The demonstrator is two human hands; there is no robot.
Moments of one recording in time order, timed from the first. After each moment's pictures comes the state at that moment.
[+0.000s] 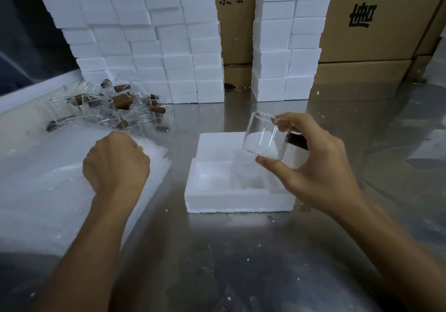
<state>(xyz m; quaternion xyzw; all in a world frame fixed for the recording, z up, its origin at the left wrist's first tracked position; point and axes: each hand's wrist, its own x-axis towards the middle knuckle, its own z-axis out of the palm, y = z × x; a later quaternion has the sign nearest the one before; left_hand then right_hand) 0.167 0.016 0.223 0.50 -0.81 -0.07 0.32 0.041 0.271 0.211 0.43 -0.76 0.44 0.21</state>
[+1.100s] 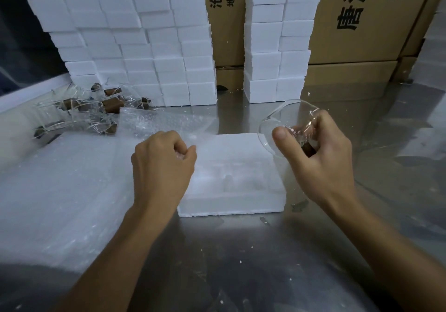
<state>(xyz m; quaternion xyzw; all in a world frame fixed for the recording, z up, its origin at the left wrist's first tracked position) 0.151 0.079 0.222 0.24 -0.85 -0.18 0.44 0.050 0.273 0.220 0.32 -0.70 0.58 0.25</state>
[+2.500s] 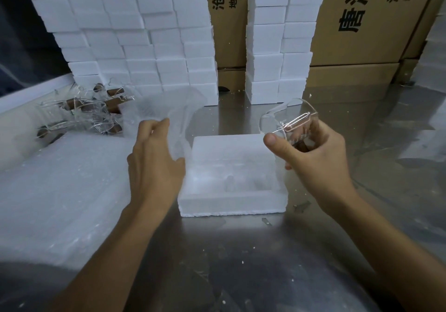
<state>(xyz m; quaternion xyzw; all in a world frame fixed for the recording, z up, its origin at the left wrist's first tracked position) 0.153 0.069 0.222 0.27 -0.86 -0.17 0.39 0.046 0.273 0.222 0.27 -0.70 0.66 0.06</state>
